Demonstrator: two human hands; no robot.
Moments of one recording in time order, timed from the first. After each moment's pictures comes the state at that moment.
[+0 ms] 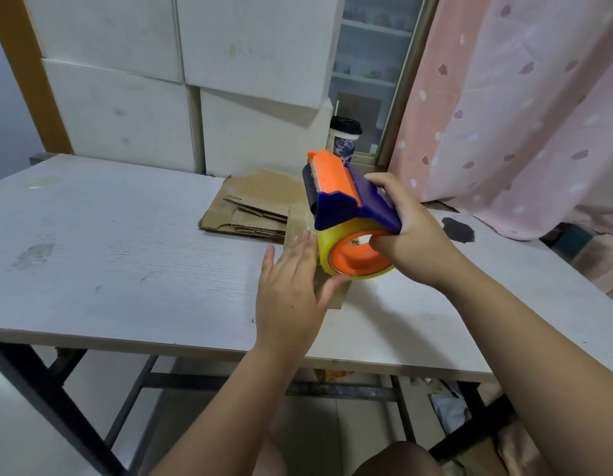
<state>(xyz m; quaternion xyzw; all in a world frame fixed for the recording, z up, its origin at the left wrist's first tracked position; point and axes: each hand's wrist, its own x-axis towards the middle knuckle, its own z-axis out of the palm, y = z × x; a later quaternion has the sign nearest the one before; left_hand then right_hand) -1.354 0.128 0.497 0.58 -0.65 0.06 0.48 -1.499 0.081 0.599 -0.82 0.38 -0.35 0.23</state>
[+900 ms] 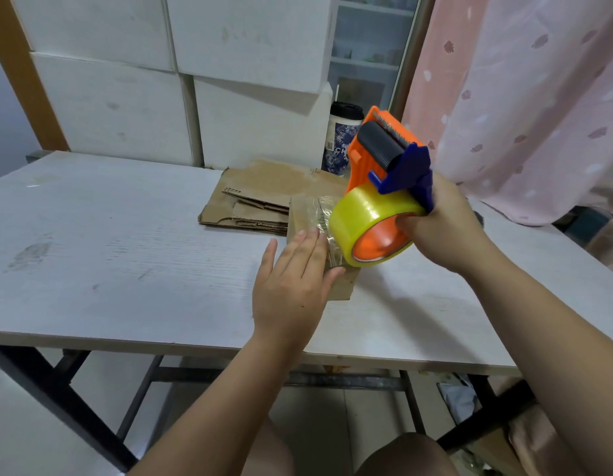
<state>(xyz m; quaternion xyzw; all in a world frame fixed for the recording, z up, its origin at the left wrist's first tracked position) -1.350 0.115 0.483 0.55 -0.65 0.32 0.42 -1.520 0.063 0.593 -0.79 0.42 -0.41 0.16</state>
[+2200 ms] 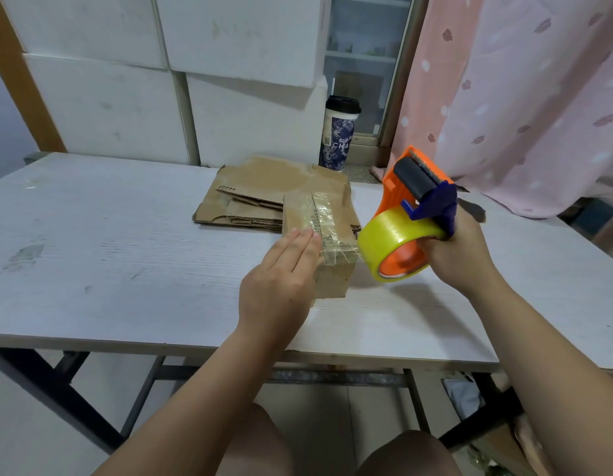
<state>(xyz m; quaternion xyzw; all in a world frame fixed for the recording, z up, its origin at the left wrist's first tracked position) -1.343 0.115 0.488 0.52 -0.68 0.29 0.42 -1.564 0.039 0.540 -0.73 0.48 -0.45 0.18</state>
